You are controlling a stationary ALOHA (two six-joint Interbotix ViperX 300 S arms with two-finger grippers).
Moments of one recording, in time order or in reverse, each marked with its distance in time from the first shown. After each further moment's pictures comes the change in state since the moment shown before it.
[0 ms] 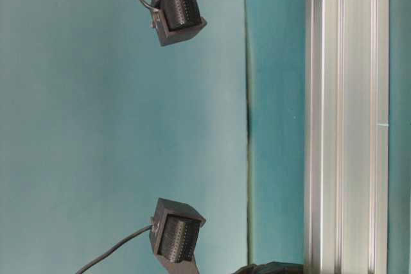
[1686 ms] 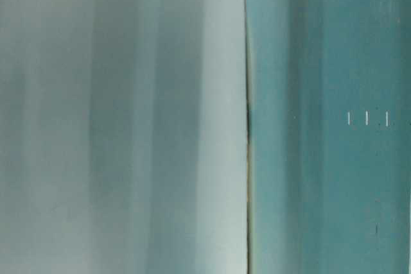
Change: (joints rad) left arm -0.049 -0.293 -0.899 -0.003 1.034 0.000; right arm 0.017 -0.239 -0.976 0.023 1.175 0.161
